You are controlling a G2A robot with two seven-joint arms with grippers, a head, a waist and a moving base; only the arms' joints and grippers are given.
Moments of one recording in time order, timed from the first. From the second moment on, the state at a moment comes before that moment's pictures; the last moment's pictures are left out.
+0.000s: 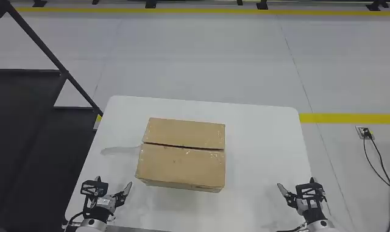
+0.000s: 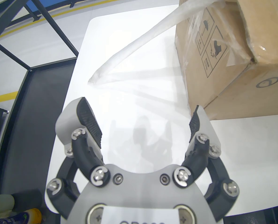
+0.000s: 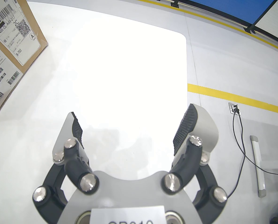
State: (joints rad) left arm 1.73 -1.15 -1.60 -1.80 1.33 0.00 0.00; right arm -1.73 -1.15 1.60 -1.80 -1.33 0.00 0.00
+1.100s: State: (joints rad) left arm 1.75 -1.16 -1.69 -1.86 1.21 -0.03 0.08; right arm -1.71 -1.16 1.55 -1.95 -1.29 -0.08 -0.03
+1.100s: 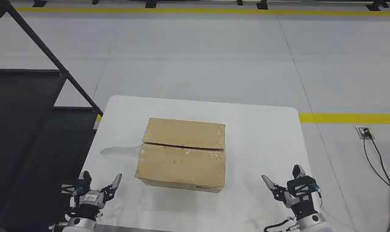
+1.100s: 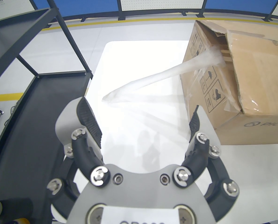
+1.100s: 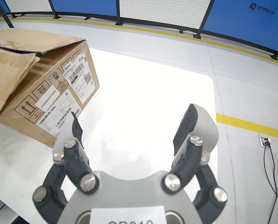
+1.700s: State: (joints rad) left arm 1.64 -1.17 -1.68 -1.85 0.96 -0.04 0.00; right arm -1.54 -1.17 1.48 -1.89 -0.95 -0.33 0.10
